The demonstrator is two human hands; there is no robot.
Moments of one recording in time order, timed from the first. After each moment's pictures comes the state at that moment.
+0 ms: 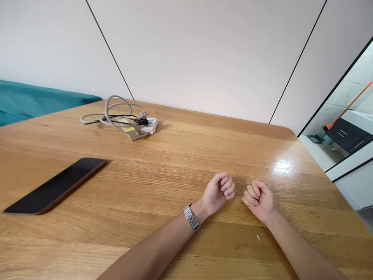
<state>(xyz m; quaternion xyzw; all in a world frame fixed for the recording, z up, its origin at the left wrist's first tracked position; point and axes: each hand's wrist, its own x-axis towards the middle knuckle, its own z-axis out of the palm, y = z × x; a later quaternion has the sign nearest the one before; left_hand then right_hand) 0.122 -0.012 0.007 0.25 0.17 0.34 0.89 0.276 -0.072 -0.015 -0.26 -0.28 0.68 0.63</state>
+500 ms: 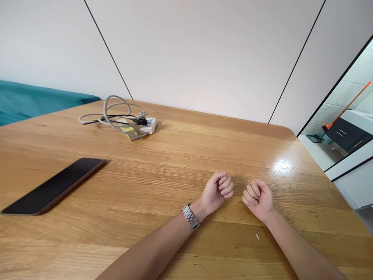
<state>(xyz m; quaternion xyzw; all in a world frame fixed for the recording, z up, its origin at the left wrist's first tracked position) 0.121 -0.009 0.006 0.24 0.15 0.34 0.90 0.278 -0.072 -0.015 -0.22 -0.26 0.70 0.63</state>
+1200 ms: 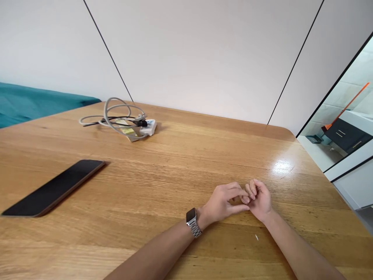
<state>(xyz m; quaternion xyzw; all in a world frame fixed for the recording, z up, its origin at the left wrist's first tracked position) 0.123 -0.022 -0.007 0.84 0.10 0.40 0.35 0.276 -0.069 -0.017 -0.31 -0.26 0.66 0.64</state>
